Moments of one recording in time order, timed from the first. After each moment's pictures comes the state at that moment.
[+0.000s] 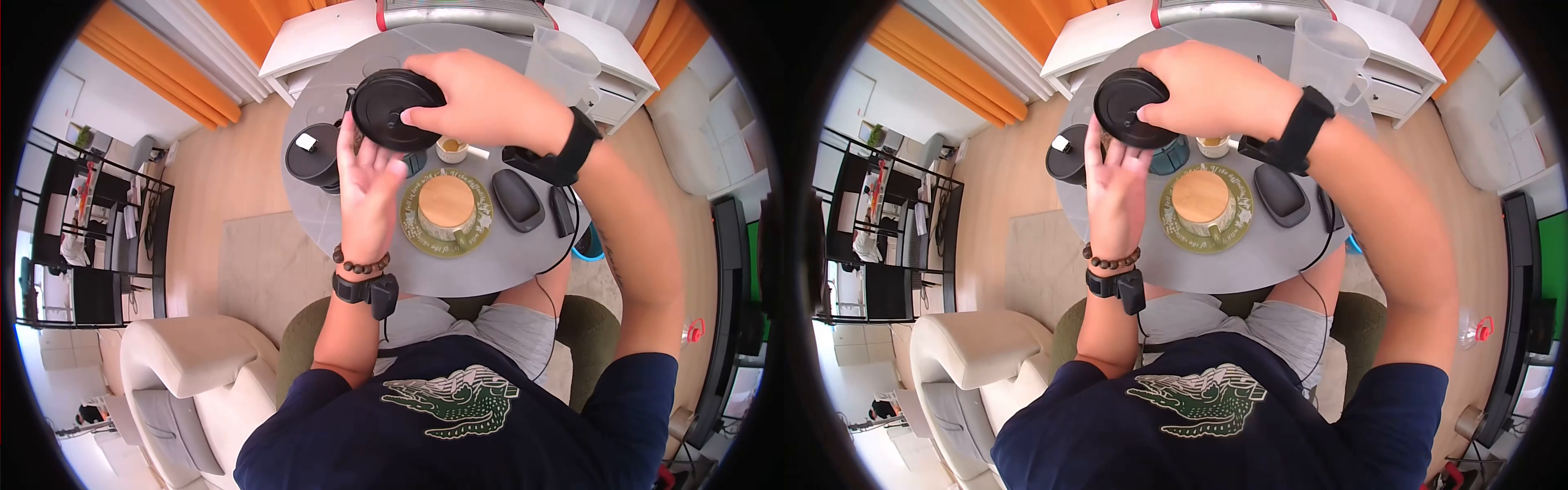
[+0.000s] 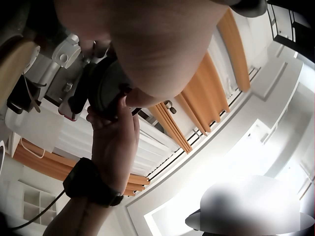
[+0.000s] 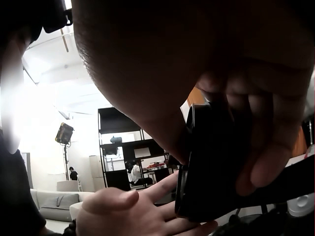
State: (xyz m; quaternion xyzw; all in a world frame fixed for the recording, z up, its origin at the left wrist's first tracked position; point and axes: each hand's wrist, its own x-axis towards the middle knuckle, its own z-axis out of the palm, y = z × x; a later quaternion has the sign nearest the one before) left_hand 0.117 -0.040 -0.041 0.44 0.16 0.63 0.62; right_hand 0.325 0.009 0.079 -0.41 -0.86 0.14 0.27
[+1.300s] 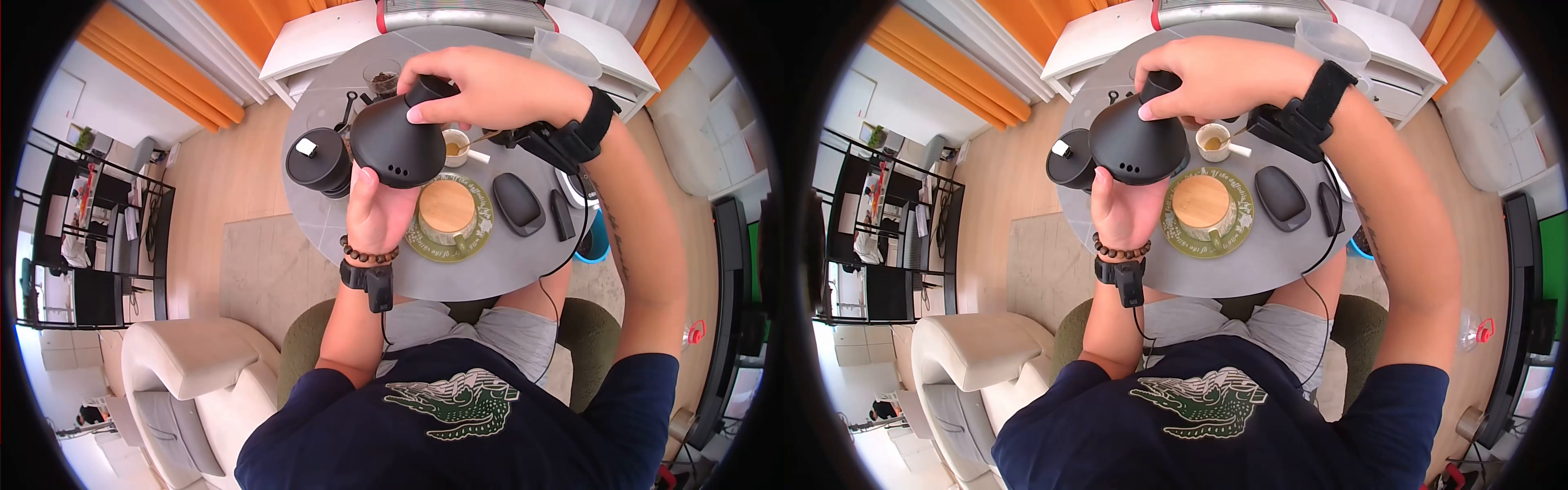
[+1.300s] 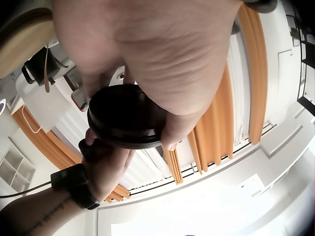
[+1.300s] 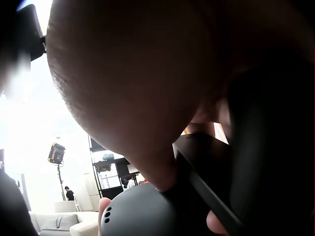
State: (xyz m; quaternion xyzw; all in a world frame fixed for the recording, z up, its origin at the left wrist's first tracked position) left_hand 0.119 -0.036 -0.052 0.41 0.10 0.57 0.71; right_hand 0.334 0.007 0.121 -0.46 -0.83 0.29 0.14
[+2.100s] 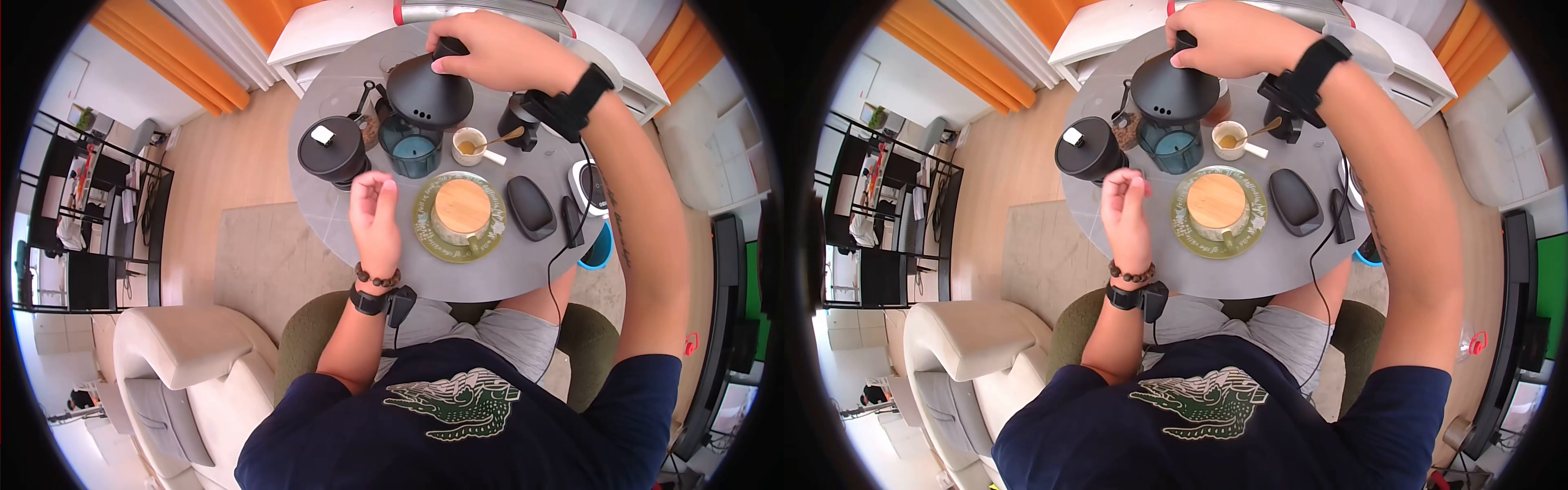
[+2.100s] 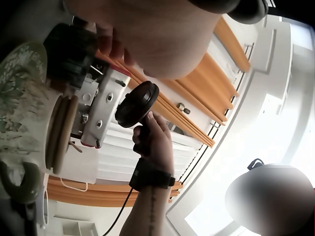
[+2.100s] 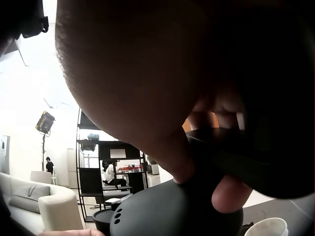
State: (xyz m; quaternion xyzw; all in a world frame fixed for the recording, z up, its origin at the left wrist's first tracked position) left_hand 0.088 -0.054 -0.129 0.45 0.34 0.65 0.51; right_hand 0.338 0.079 0.097 -0.43 -0.89 0.05 0.17
